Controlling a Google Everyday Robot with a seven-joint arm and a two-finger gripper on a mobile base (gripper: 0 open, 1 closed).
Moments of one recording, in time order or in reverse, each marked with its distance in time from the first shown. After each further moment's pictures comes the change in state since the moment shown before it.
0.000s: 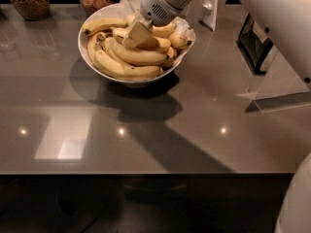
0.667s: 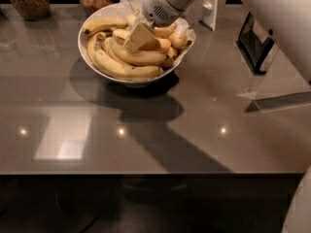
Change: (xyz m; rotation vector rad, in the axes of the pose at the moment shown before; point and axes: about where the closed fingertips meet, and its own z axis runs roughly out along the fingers) arm 0.006 -0.003 -0.002 0.025 0.003 0.002
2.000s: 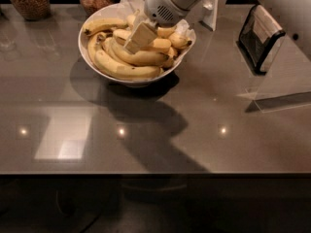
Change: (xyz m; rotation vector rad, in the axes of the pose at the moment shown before) arm -0.003 0.020 -0.025 0.037 -0.016 -0.033
